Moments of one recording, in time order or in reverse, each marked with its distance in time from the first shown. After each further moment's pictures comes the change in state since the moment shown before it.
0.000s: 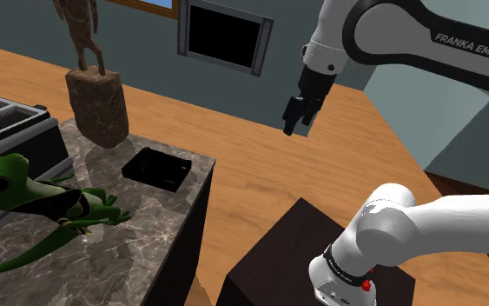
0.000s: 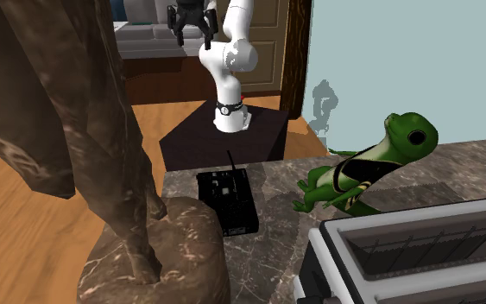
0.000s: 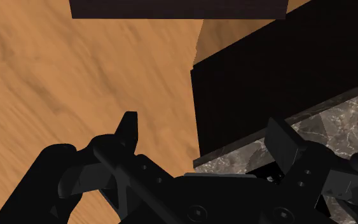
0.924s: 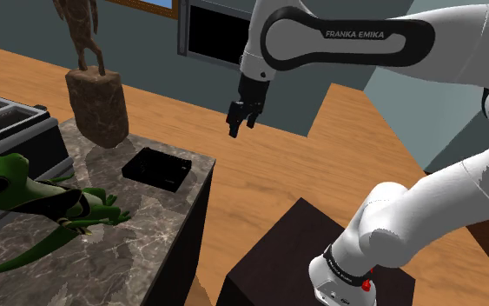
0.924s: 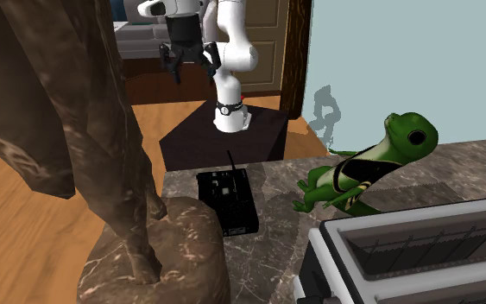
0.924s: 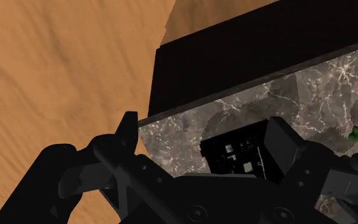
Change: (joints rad) arm 0.071 0.420 0.018 0.151 0.078 0.261 -0.098
